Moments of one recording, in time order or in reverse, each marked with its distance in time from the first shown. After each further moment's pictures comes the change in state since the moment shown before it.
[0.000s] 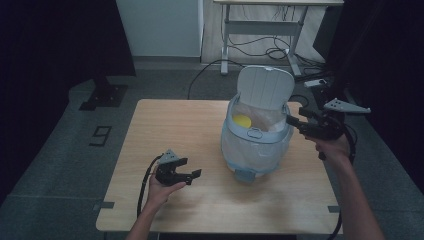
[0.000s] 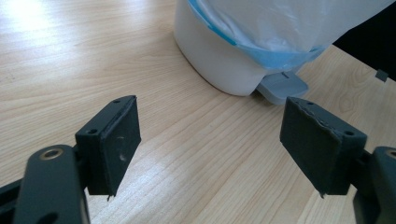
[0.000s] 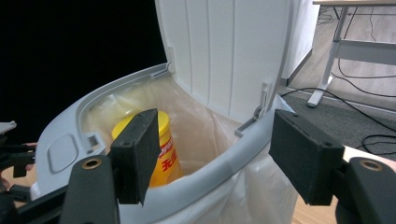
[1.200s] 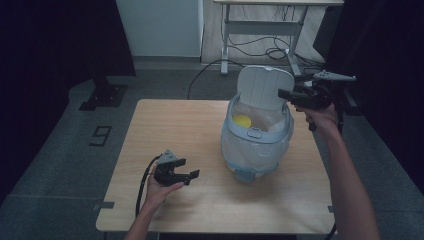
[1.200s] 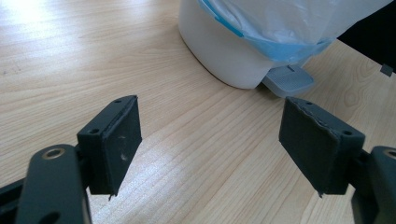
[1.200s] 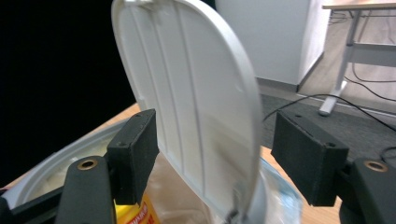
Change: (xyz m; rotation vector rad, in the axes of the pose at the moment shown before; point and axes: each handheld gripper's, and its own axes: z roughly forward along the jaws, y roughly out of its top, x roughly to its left) left arm 0.005 -0.003 -0.002 0.016 0.002 -0.003; right arm -0.035 0.049 0.059 -0.008 0.048 0.028
